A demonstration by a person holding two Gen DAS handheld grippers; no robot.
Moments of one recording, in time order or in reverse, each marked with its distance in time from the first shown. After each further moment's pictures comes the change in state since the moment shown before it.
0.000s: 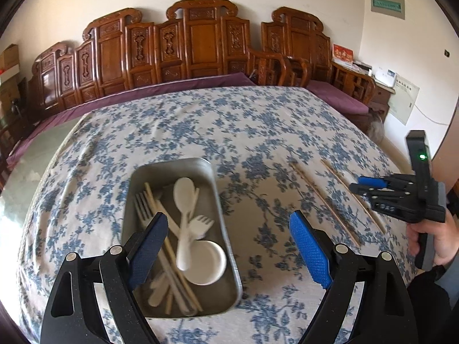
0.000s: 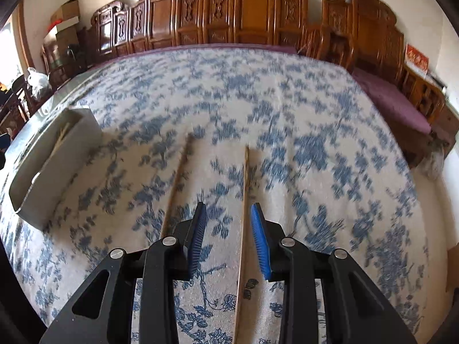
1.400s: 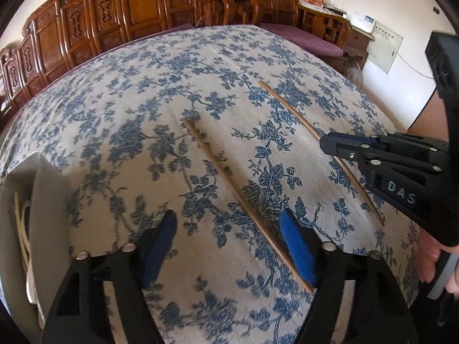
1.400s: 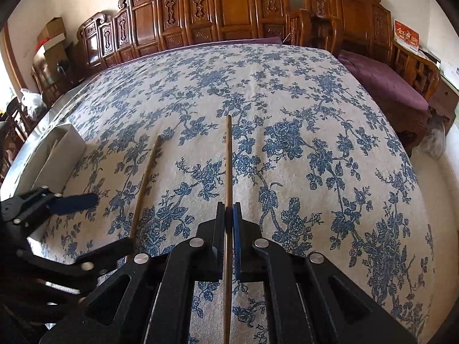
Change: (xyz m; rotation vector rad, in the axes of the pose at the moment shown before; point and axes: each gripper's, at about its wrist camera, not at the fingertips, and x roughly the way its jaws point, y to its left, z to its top) left arm 0.132 -0.139 0.001 0.122 0.246 -0.111; right arm 0.001 -0.041 0.000 0.100 -0.008 0.017
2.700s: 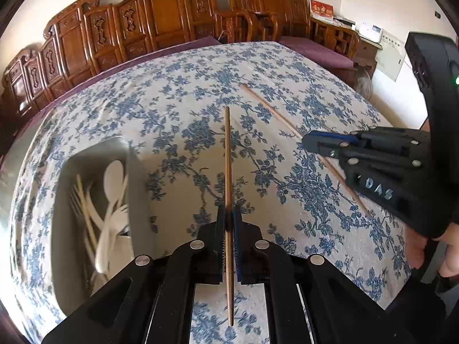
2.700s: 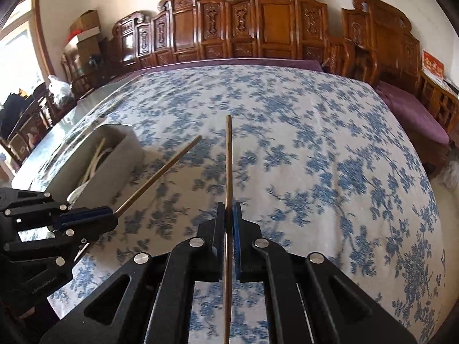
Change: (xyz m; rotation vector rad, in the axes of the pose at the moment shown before) left arm -0.080 0.057 -0.029 -0.013 -0.062 0.073; right arm -0.018 0.090 0.011 -0.127 -0.069 0.101
